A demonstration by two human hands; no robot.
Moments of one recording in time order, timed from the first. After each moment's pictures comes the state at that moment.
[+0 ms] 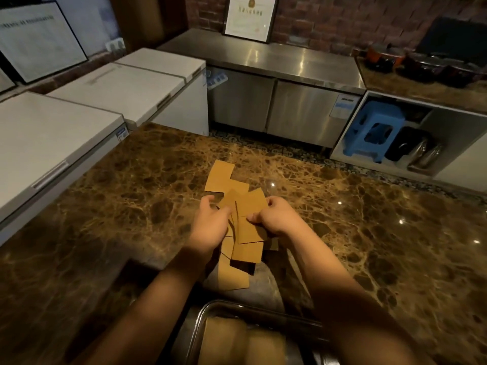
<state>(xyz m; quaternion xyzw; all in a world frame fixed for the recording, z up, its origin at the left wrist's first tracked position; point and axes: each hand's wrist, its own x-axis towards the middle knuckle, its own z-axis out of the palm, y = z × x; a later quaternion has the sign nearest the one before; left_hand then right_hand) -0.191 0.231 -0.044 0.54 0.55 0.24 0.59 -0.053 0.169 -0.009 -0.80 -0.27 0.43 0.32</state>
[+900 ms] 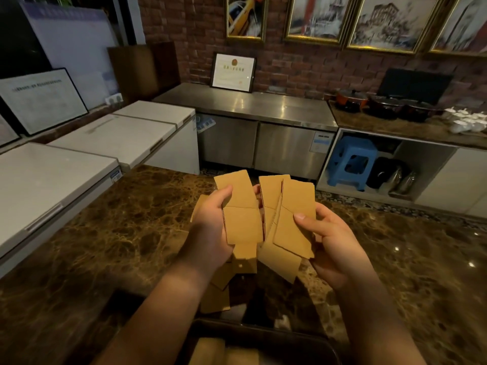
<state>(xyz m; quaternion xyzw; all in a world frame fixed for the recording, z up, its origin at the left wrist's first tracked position) -0.168 0.174 0.069 0.33 0.30 0.33 0.83 -0.023 0.034 0.082 -0.52 -0.21 0.46 0.69</state>
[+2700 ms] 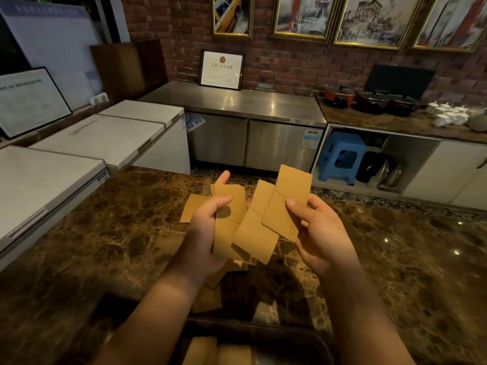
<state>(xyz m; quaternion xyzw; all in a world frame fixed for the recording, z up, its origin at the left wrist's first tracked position) -0.181 0.149 0.072 0.47 0.23 0.31 0.79 -0.030 0.041 0.093 -0.49 -0.14 0.42 0.75</state>
